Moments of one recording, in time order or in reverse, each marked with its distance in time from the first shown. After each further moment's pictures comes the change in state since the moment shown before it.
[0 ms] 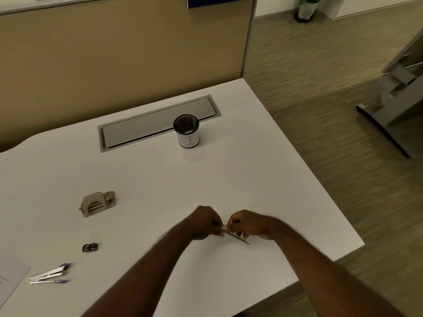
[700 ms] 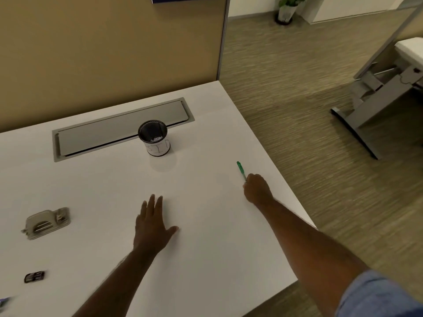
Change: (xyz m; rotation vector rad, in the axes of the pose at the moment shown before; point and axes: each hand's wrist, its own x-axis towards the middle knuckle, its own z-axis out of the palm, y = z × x) left_hand 0.035 -0.044 0.018 0.060 0.557 -0.346; right_hand 0.045 0.038 -0.143 -0.426 0.817 0.190
